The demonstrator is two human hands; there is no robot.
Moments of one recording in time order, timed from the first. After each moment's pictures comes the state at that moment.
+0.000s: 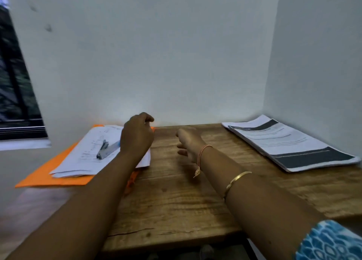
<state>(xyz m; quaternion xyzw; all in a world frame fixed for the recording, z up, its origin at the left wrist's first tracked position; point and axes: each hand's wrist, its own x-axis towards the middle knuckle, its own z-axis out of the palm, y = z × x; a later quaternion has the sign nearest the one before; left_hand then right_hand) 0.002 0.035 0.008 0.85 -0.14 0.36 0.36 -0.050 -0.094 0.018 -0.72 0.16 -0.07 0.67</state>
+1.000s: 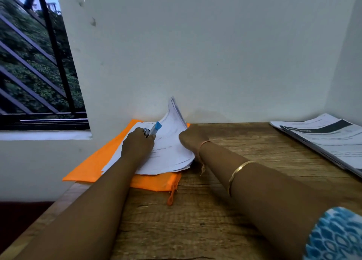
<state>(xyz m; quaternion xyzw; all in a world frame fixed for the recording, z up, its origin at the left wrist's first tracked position) 0.060 0.124 -0.023 0.92 0.04 0.20 0.32 0.021 -0.026 0.009 -0.89 0.04 -0.08 0.44</state>
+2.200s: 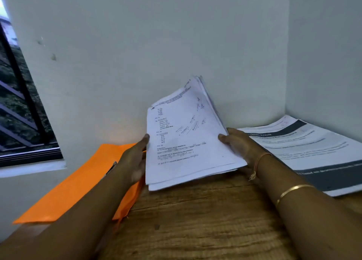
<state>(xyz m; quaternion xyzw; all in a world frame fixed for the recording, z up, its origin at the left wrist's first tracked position) 0.020 0.019 0.011 0.63 0.01 -0.07 0.77 0.002 -0.241 0.002 -0.77 0.05 -0.14 0.62</state>
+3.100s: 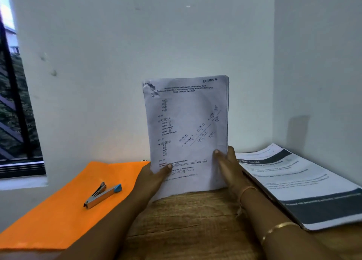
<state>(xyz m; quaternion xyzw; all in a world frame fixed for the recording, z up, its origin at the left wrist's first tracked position) 0.004 -0.026 -0.004 0.72 -0.16 0.10 0.66 -0.001 -0.231 -0.009 -0.69 0.00 -0.31 0.65</state>
